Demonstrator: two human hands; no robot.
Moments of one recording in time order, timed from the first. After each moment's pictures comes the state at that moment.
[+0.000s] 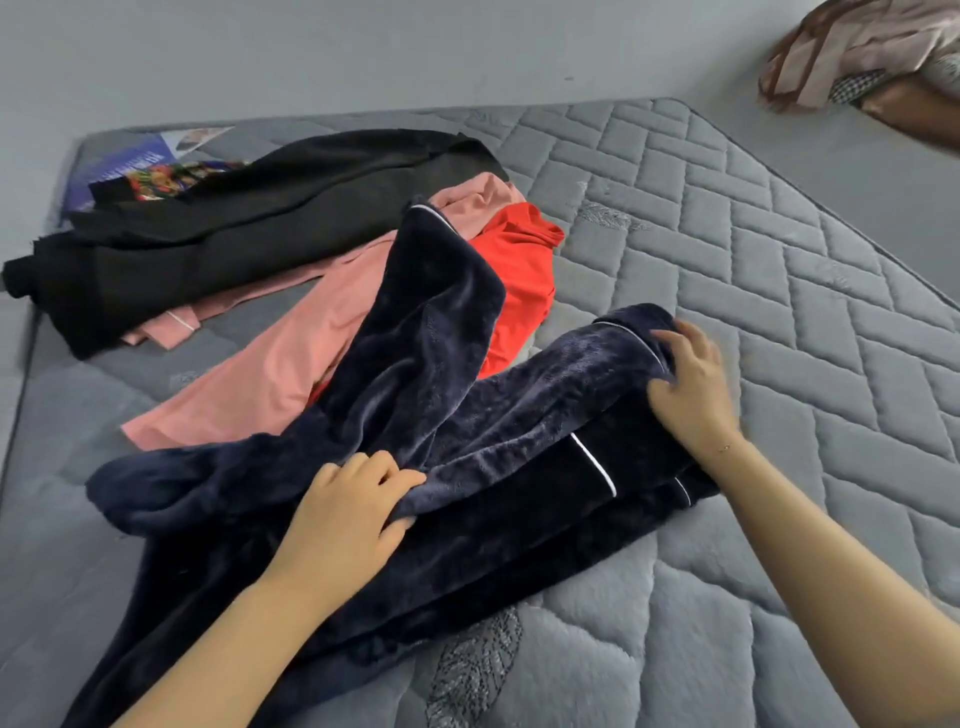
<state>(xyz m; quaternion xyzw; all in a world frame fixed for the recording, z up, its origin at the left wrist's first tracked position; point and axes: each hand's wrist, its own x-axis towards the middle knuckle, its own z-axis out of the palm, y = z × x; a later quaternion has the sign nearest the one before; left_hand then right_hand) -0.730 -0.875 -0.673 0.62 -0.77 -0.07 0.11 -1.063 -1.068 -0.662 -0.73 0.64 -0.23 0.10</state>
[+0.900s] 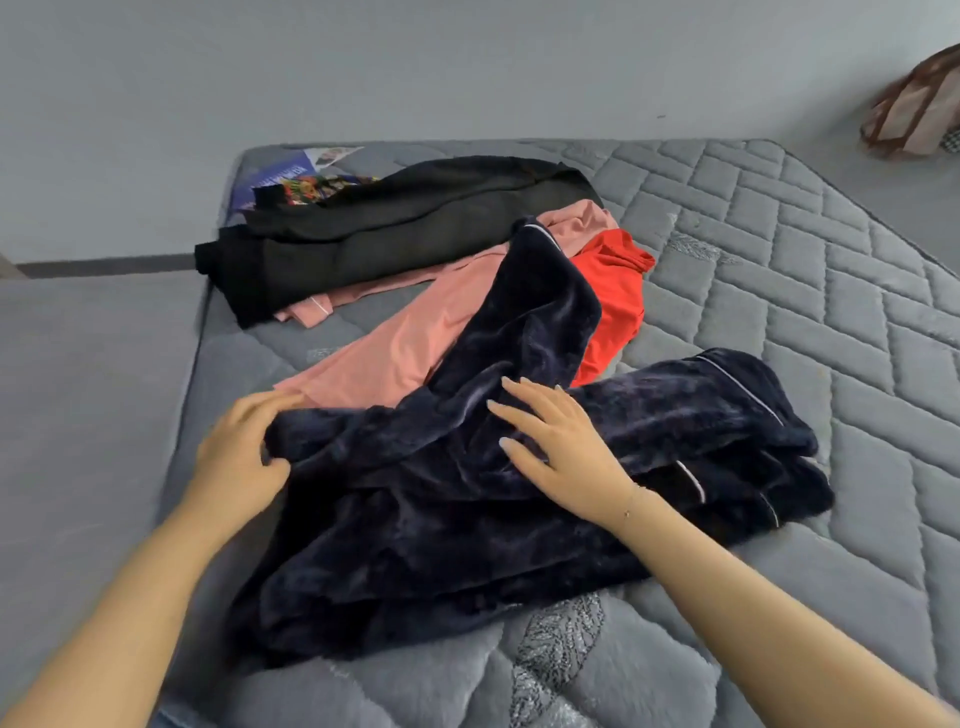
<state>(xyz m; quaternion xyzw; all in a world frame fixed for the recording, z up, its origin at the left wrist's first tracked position) -0.554 -0.816 -0.678 0.81 -0.51 -0.12 0.27 -0.877 -0.957 -0.661 -0.93 0.31 -0.15 0.16</state>
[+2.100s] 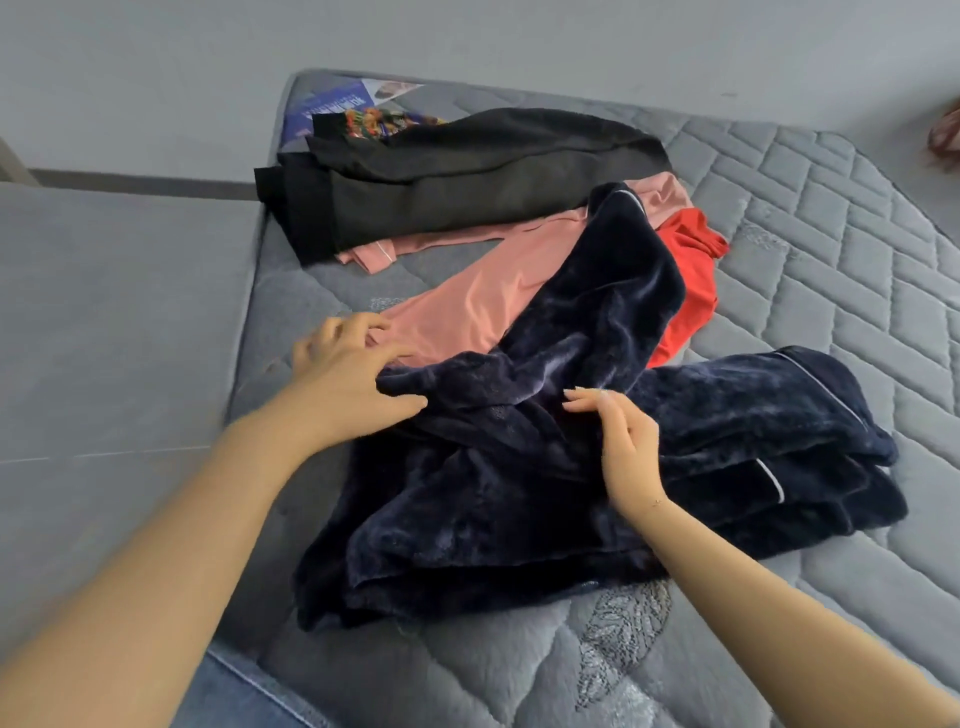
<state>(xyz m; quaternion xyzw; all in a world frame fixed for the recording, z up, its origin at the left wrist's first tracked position) -0.539 -0.844 -0.663 0.77 -0.60 -0.16 0.12 -0.830 -0.932 -0.700 -0.68 0.47 -0.39 0.40</state>
